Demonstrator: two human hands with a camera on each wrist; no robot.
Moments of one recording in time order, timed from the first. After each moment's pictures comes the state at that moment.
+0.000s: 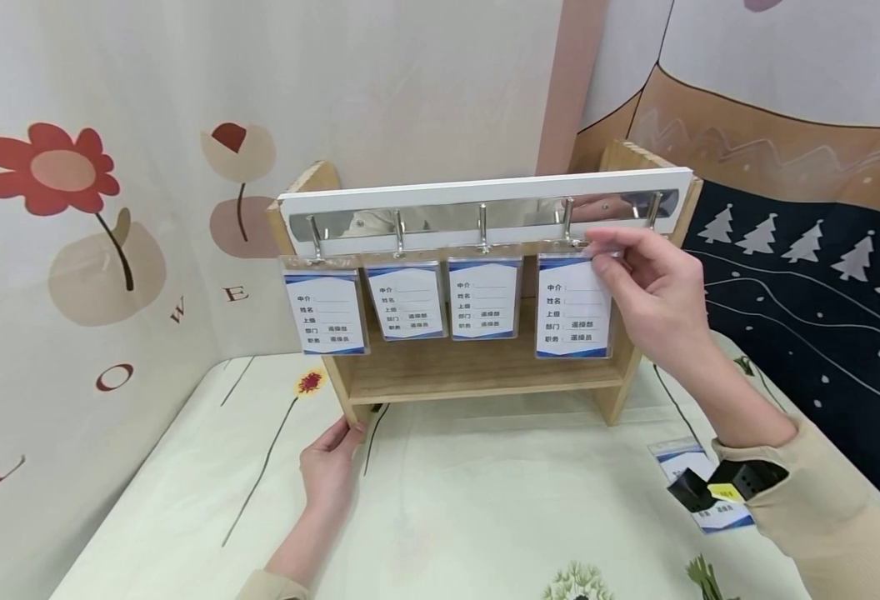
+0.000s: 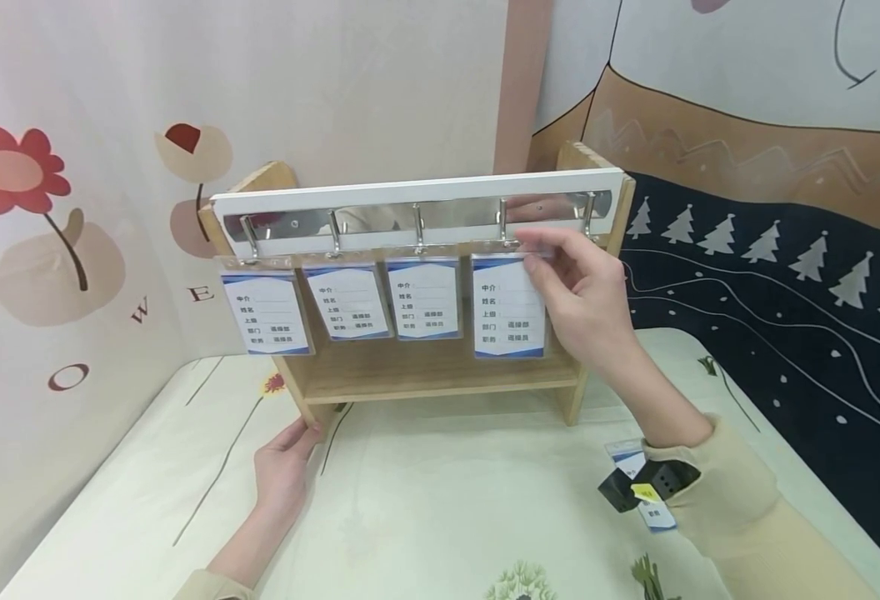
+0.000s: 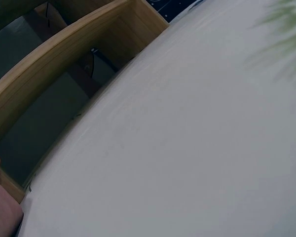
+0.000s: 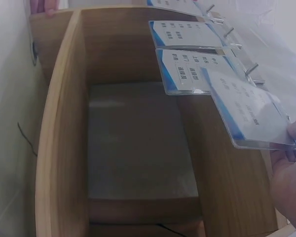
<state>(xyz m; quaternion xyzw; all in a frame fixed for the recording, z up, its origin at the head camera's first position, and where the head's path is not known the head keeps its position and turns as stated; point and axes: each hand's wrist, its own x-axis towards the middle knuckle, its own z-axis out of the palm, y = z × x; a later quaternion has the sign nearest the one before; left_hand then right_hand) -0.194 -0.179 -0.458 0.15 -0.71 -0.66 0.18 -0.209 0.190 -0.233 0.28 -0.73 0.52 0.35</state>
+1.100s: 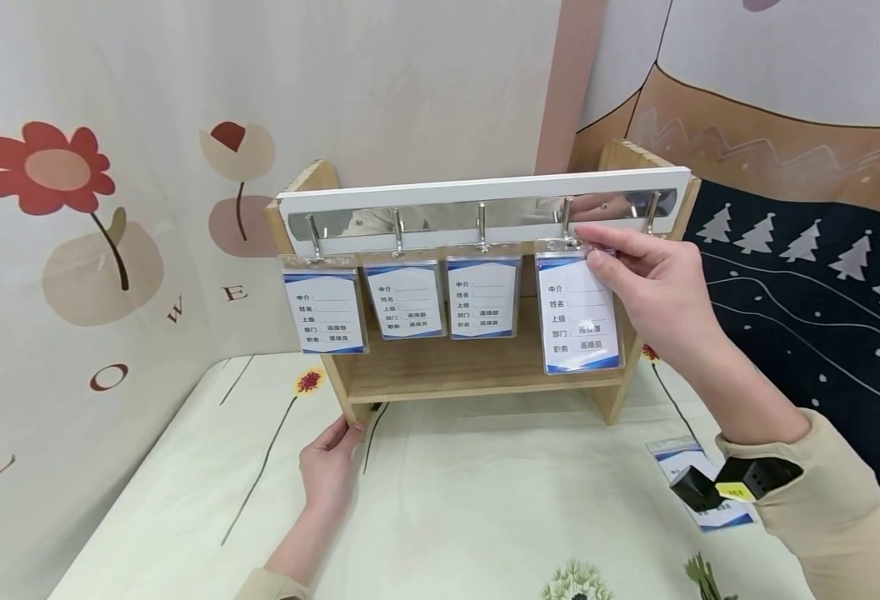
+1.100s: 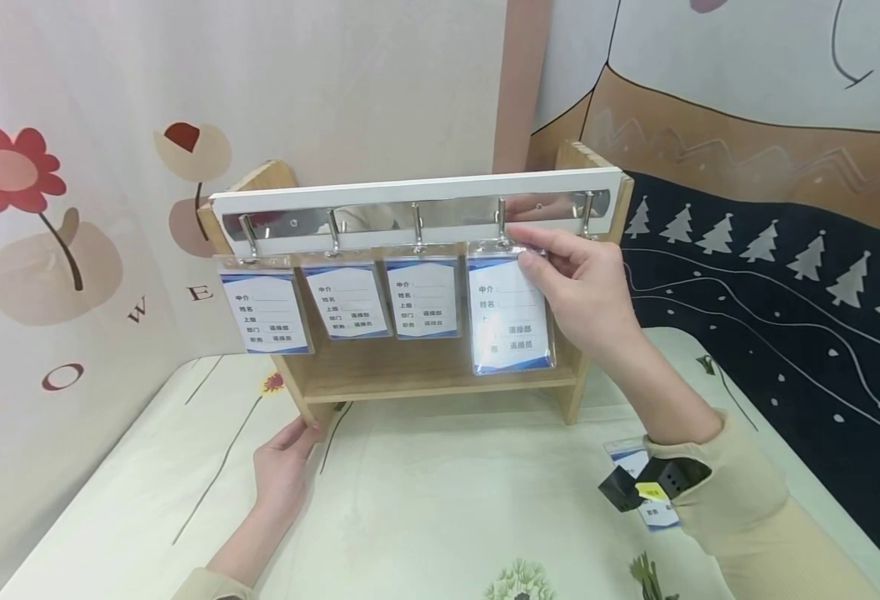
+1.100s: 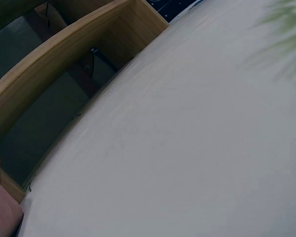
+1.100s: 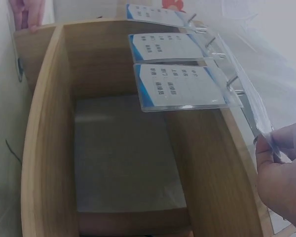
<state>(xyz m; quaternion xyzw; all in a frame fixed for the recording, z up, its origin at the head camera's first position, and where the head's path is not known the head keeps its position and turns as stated) -0.191 -0.178 -0.457 0.15 -0.72 -0.66 0.17 -0.199 0.193 -0.215 0.16 -0.81 0.53 0.21</state>
